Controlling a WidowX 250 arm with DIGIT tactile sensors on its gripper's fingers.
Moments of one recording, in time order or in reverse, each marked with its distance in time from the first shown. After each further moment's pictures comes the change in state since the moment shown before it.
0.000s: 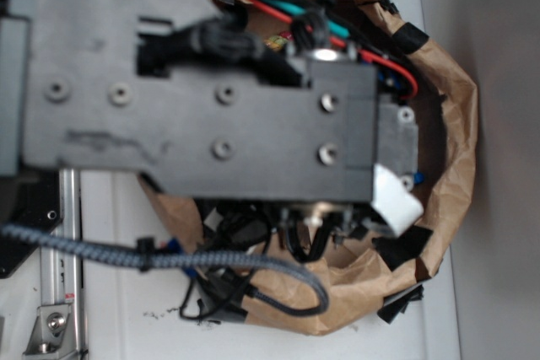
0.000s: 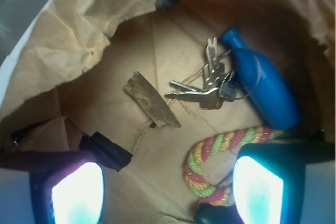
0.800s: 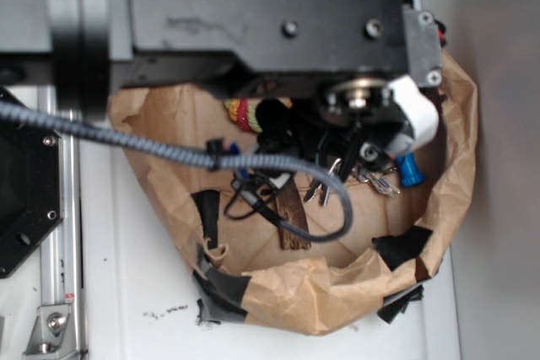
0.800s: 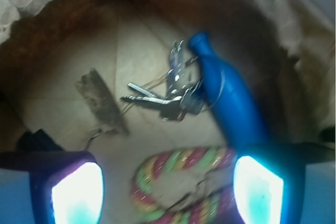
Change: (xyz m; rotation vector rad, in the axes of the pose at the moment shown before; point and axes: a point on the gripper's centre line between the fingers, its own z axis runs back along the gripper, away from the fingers) arm 0.009 0.036 -0.027 0.053 -0.084 -0.216
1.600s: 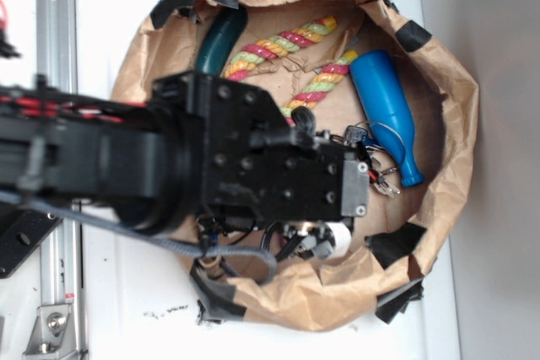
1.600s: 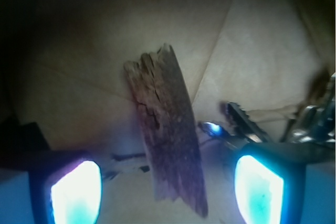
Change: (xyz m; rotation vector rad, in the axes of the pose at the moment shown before) arm 0.009 -0.057 -0.086 -0.115 0.060 -0.309
